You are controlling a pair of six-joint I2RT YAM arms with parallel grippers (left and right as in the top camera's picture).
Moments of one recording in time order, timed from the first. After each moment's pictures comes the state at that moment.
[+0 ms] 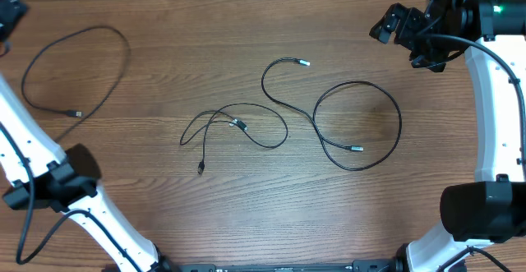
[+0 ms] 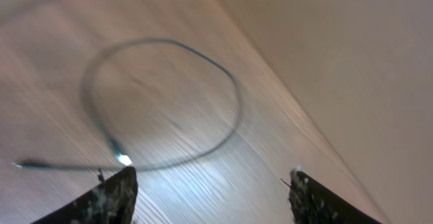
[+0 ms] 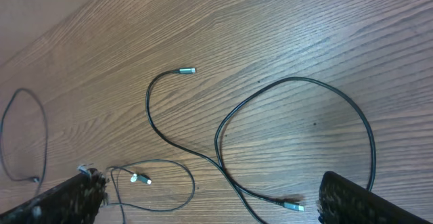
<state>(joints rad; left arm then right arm) 0.50 2.24 2.92 -1.53 0.12 -0.47 -0.04 1.82 1.99 -1.28 -0.30 0.38</state>
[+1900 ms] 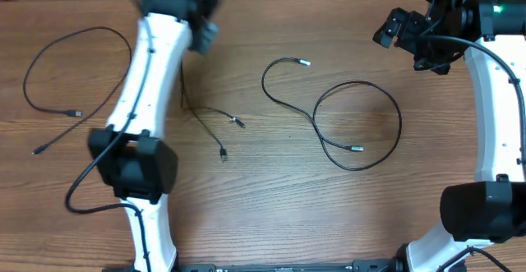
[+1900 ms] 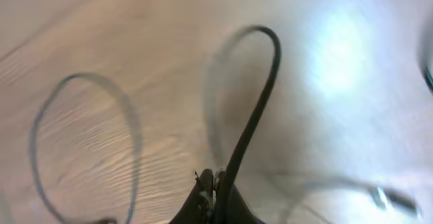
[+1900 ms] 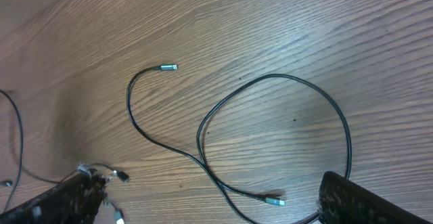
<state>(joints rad) -0.19 2.16 2.25 -1.24 -0.26 0.23 -0.04 1.82 1.99 -1.31 -0.25 0.36</state>
